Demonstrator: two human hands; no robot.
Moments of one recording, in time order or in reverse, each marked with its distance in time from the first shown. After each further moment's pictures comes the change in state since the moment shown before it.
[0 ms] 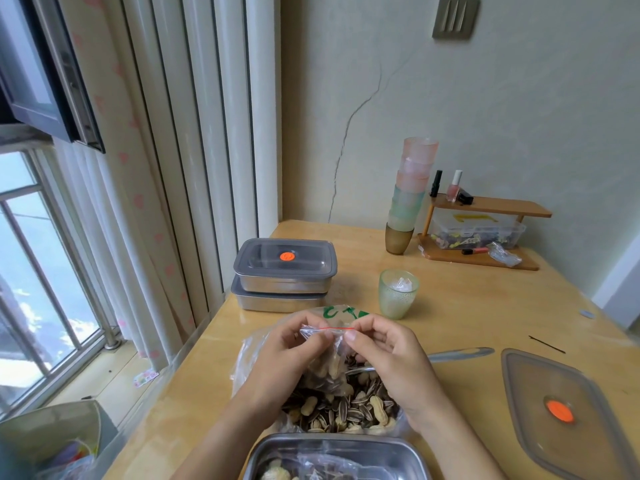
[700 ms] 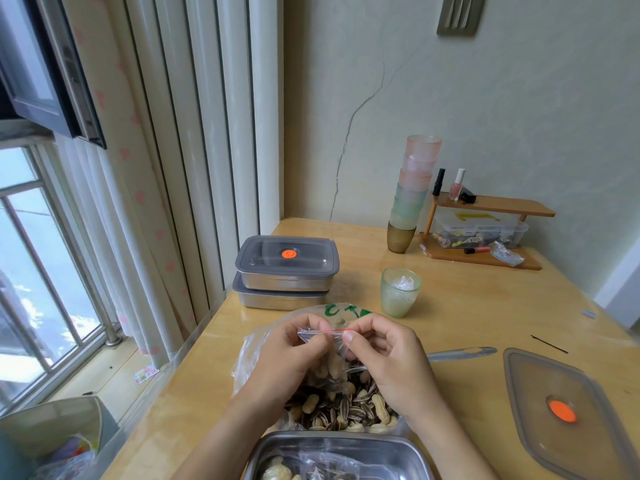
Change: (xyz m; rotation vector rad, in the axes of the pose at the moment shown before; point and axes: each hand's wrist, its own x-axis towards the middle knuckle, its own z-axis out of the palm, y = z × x) left_hand -0.004 0.008 0.005 0.005 0.032 -0.090; right_hand 0.000 0.004 0.005 -0.176 0.041 -0.140
